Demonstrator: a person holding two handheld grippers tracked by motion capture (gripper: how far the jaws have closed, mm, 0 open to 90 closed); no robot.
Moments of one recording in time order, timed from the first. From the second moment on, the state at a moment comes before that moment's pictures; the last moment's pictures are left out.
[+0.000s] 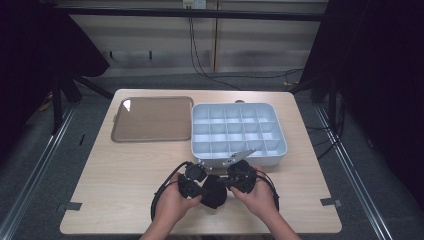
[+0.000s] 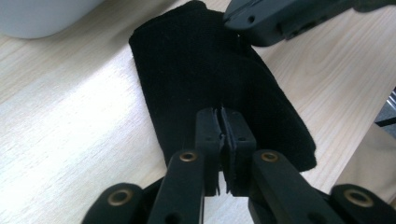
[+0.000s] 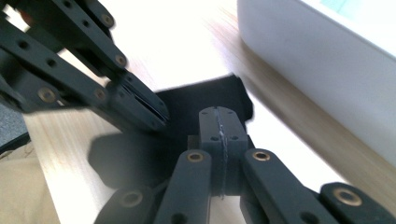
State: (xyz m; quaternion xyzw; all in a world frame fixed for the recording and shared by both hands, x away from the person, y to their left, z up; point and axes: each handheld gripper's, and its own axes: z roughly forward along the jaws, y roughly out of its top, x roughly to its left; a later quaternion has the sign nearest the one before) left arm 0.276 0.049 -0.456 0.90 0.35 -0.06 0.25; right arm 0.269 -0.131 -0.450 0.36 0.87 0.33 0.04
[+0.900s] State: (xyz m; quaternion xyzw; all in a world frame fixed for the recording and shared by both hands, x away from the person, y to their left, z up) left arm 0.286 0.078 -0.467 0.89 0.38 0.01 0.24; right arm 0.271 -0.132 -0.465 0.36 0.88 0.32 0.03
